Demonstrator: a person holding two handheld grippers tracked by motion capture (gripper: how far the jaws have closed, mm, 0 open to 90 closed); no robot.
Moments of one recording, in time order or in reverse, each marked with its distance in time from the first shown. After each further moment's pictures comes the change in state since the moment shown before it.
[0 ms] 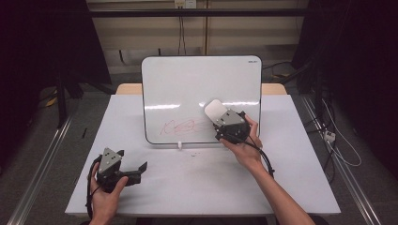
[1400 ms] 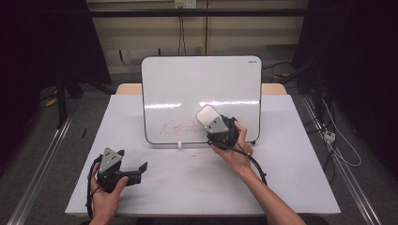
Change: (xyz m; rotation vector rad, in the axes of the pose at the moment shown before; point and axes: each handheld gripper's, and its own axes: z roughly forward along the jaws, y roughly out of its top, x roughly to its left) left arm -0.001 0.001 0.001 0.003 -0.005 0.010; right arm 0.036 0.000 0.013 0.035 -0.054 -0.053
